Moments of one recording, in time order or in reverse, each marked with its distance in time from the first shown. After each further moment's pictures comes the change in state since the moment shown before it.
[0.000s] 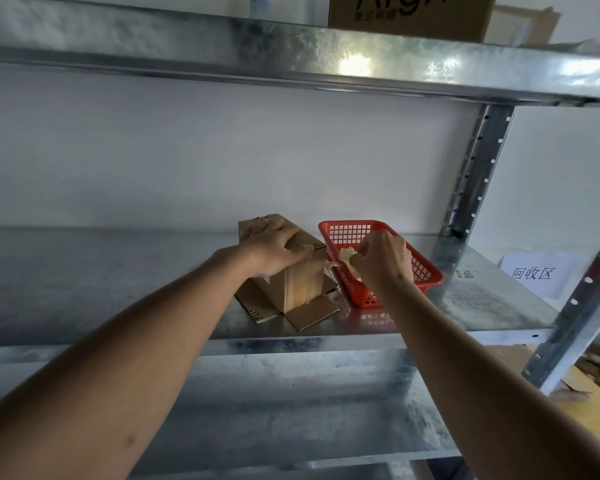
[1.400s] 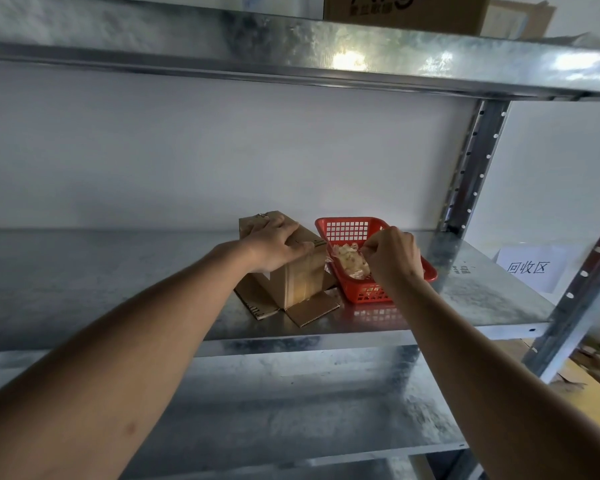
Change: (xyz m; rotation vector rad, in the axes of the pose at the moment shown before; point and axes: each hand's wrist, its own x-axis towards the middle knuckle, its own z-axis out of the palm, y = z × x) left_hand 0.010 0.000 -0.001 -0.035 -0.060 0.003; right_hand 0.006 0.016 -0.007 -0.034 0.036 -0.046
